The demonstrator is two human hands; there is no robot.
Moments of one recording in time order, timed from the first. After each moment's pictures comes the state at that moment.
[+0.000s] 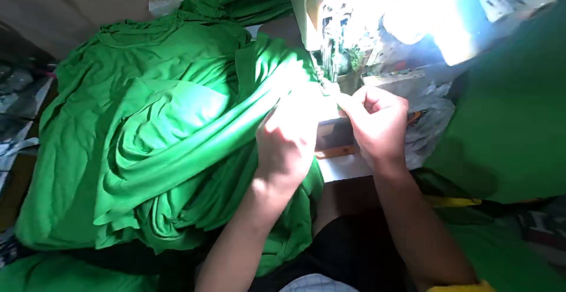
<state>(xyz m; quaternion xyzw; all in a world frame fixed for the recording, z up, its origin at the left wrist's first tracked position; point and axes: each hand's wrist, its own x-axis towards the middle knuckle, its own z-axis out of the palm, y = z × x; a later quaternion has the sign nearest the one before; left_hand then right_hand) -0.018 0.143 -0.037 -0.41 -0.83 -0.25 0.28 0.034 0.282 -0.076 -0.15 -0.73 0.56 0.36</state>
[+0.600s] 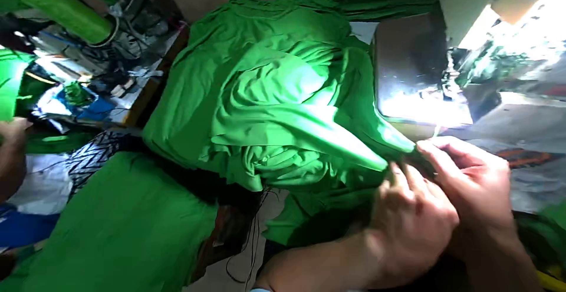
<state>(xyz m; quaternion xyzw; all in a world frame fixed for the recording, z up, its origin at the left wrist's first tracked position) 0.089 0.137 -0.062 -0.33 -0.91 -0.20 0.18 0.072 0.260 -0.085 -0.03 -0.80 0.55 0.25</state>
